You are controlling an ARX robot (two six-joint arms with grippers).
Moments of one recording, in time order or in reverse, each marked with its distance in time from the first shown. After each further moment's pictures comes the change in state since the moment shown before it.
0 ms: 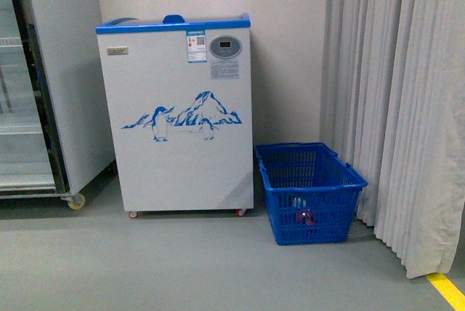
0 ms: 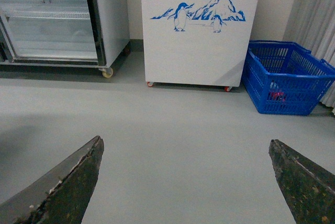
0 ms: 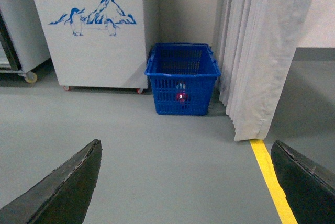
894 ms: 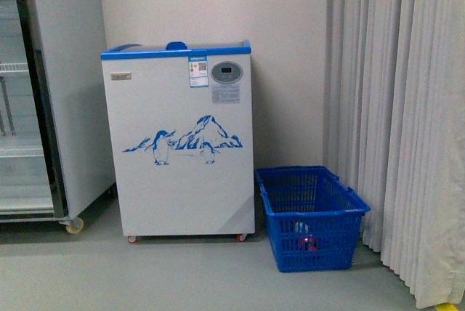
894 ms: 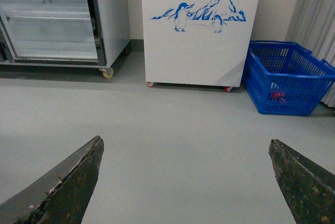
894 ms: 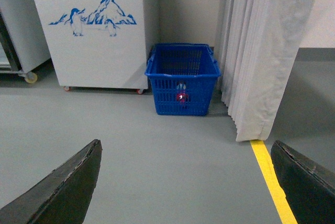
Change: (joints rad) left arm 0.000 0.000 0.000 0.000 0.000 0.000; right arm 0.000 0.000 0.000 0.000 0.000 0.000
